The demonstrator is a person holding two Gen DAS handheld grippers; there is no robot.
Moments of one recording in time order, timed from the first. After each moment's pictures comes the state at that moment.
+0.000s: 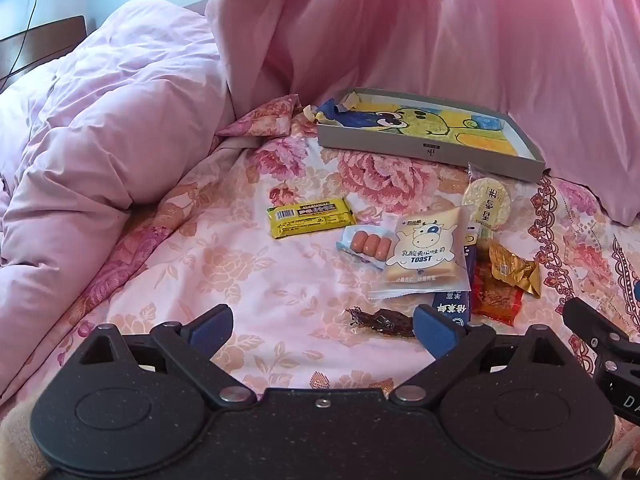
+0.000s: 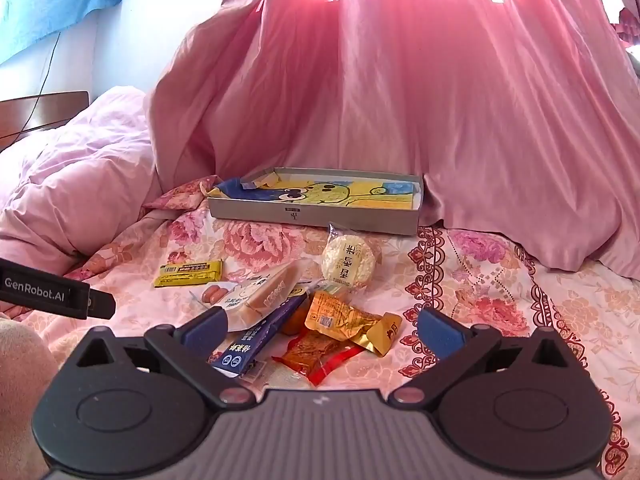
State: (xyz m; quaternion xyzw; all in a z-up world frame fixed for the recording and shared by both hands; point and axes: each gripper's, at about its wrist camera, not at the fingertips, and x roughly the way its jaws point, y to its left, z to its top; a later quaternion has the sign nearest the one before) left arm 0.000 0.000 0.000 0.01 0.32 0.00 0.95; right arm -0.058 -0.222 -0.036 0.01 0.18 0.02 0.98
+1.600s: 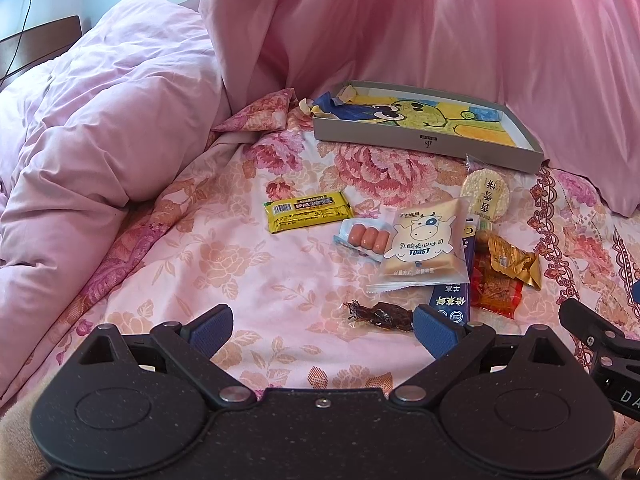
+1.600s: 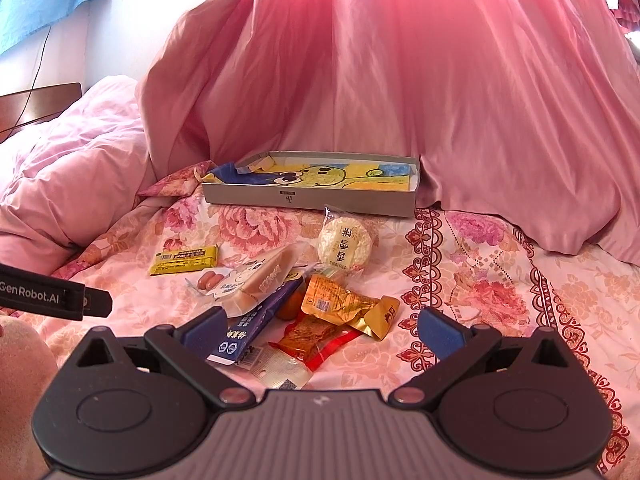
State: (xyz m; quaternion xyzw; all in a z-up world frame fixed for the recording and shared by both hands) left arm 0.001 -0.002 -0.004 0.01 0.33 0.00 0.94; right arm -0.057 -0.222 -0.038 0.02 0.20 0.02 0.98
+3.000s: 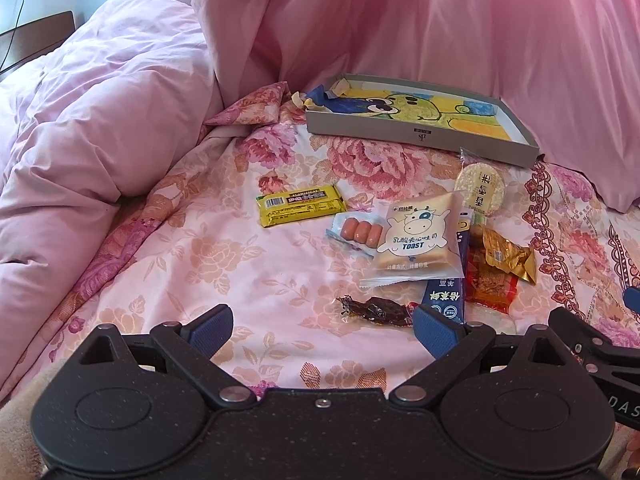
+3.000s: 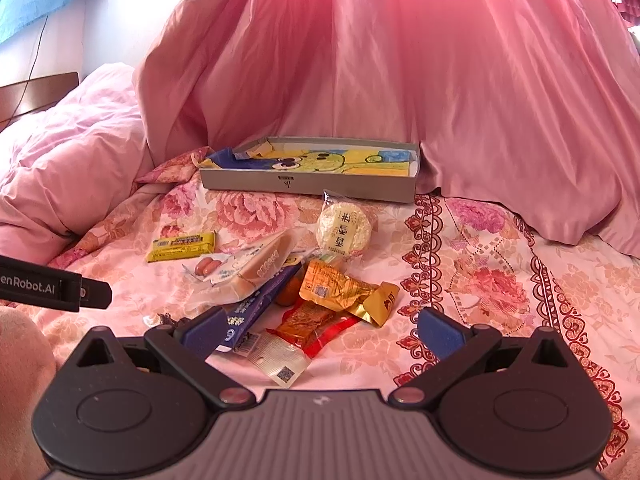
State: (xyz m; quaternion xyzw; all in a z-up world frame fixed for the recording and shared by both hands) left arm 0.003 -0.005 -0.007 0.01 0.34 -0.01 0.94; right arm -0.054 -0.222 -0.042 0.02 0.23 0.01 0.97
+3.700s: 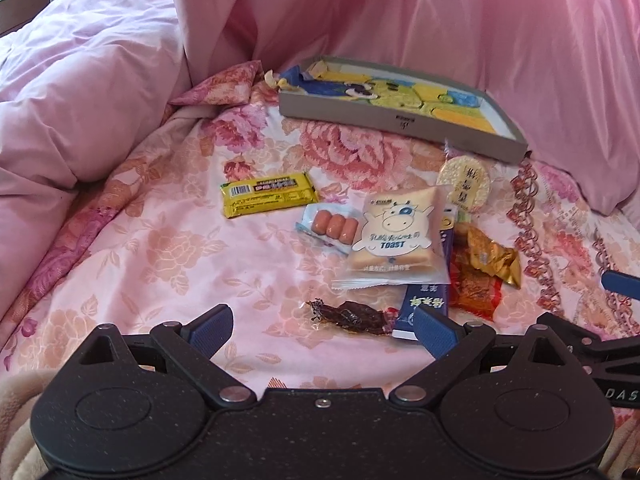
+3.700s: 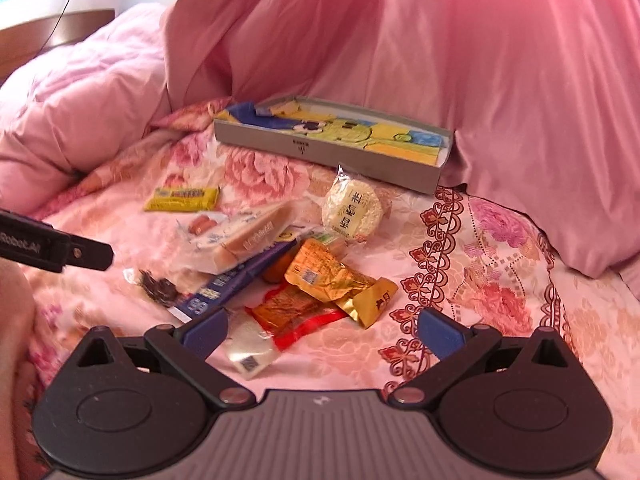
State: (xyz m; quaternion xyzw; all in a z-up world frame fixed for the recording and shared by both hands) left arm 0.039 -0.007 -0.023 -0.01 0.37 -0.05 0.93; right arm -0.012 -0.240 -0.043 -0.07 0.29 0.07 0.95
